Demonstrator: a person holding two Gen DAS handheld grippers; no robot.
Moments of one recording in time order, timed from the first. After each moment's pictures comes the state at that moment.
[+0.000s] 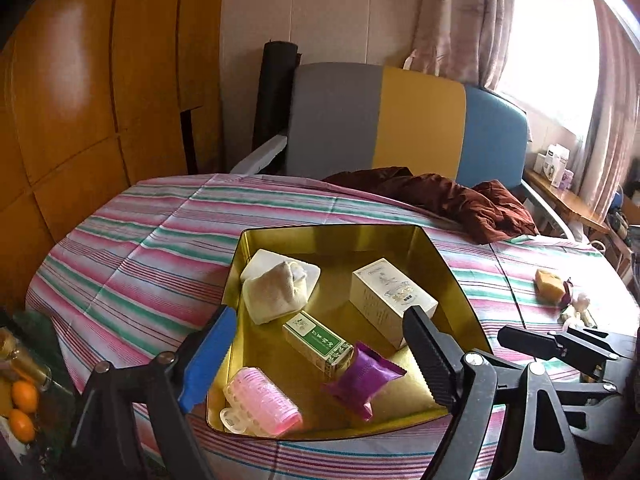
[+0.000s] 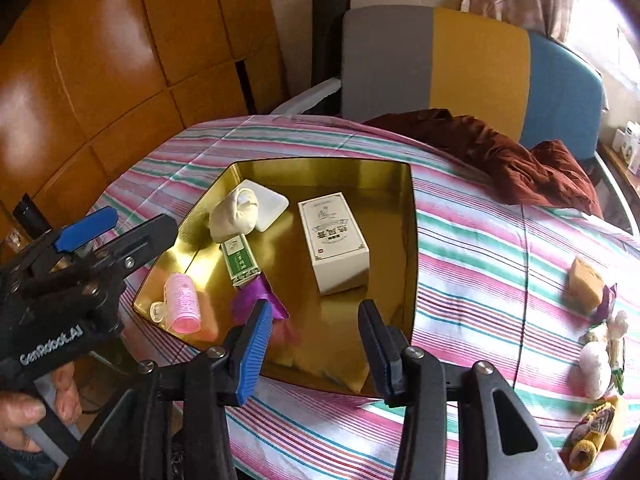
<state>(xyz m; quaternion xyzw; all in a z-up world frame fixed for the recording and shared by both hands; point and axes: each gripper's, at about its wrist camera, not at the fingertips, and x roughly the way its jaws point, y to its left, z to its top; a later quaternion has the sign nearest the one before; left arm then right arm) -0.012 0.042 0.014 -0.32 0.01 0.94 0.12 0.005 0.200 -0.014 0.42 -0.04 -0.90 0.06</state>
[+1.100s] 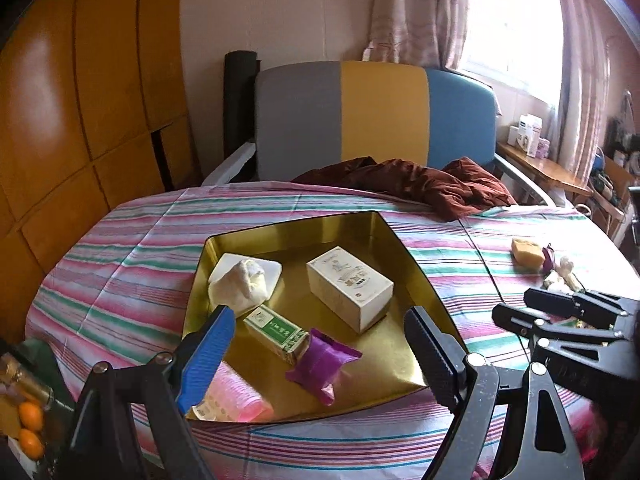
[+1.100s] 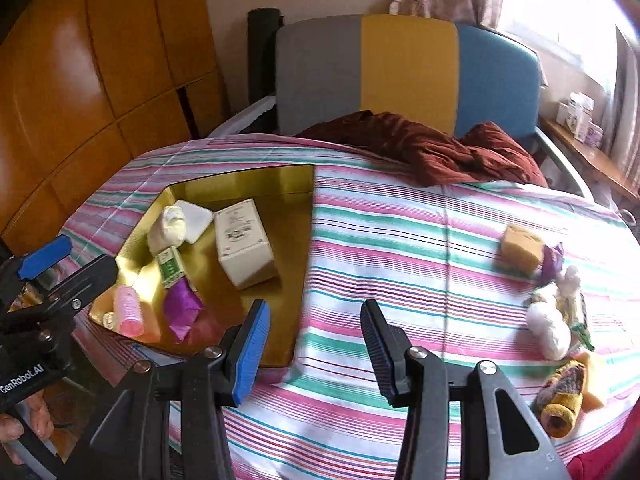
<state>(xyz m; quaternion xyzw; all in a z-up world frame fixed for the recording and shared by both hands) 0.014 0.086 0.014 -0.31 0.07 0.93 0.17 0.043 0.265 -0.012 0.40 -0.07 -0.91 -0.04</state>
